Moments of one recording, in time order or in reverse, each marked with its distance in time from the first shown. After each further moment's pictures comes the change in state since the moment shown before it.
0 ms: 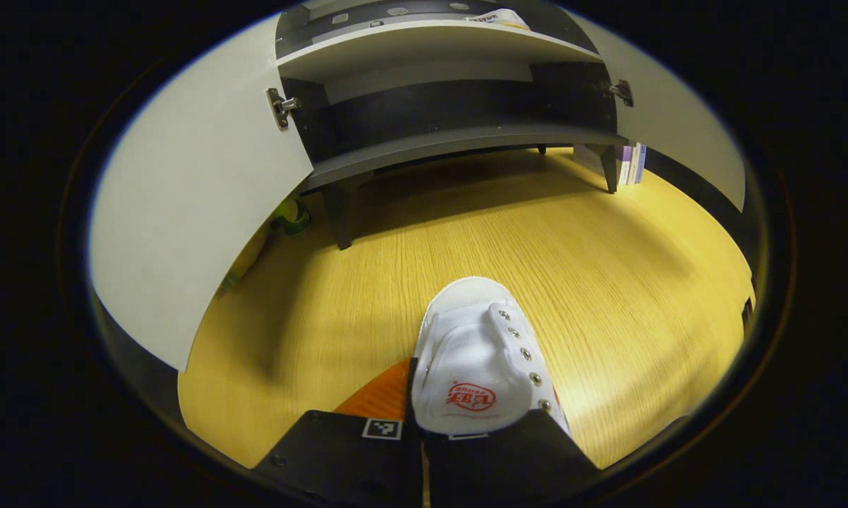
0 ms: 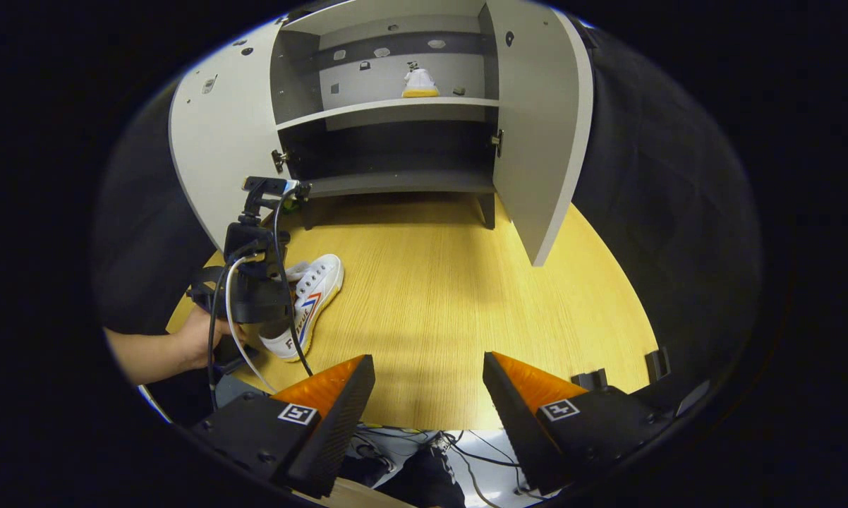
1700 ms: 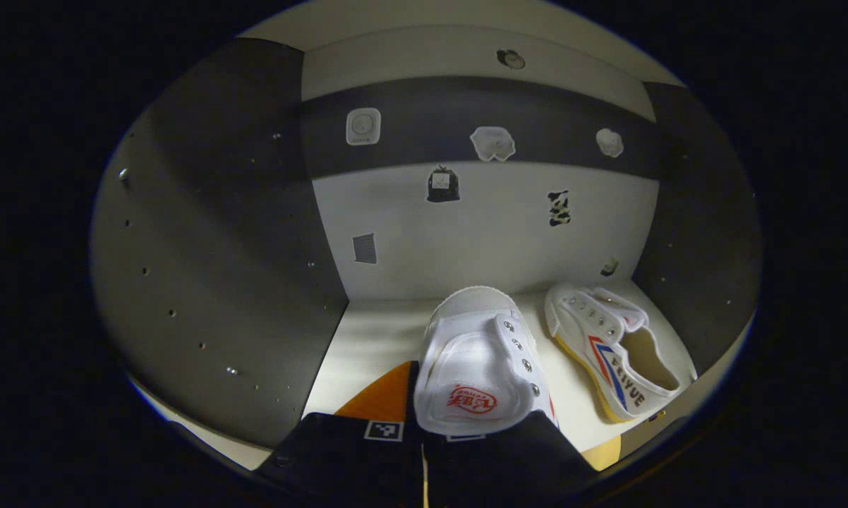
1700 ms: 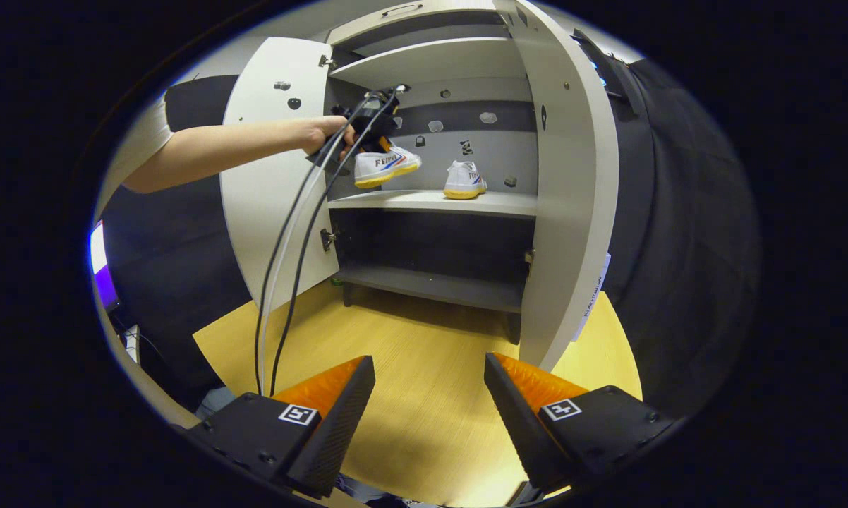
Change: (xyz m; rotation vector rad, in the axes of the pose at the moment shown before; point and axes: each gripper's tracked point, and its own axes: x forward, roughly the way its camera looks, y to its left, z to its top) left arm -0.012 0.100 0.505 -0.154 -0.183 0.101; right arm -0.001 -0.031 0.131 -0.157 -0.339 0.276
